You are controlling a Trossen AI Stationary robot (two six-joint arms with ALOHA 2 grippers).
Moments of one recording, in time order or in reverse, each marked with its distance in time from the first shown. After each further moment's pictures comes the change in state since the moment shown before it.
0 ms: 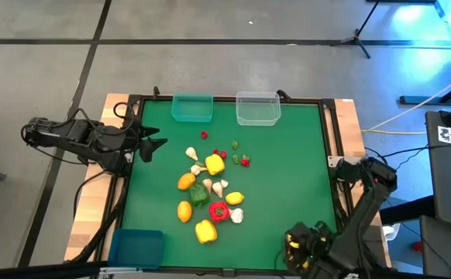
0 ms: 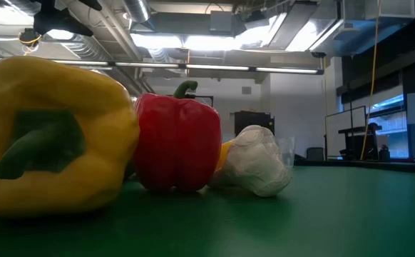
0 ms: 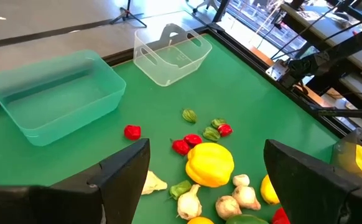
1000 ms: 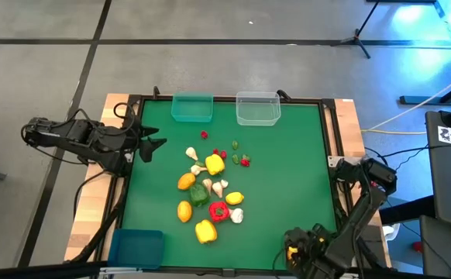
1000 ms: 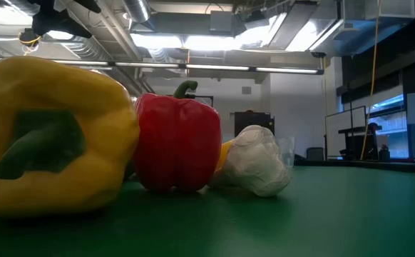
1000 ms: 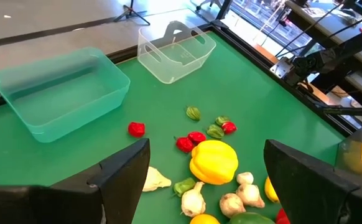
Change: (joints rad) left arm 0.000 0.000 0.000 -0.020 -0.006 -0.010; right arm 0.000 0.011 -0.138 0.169 -0.102 -0.113
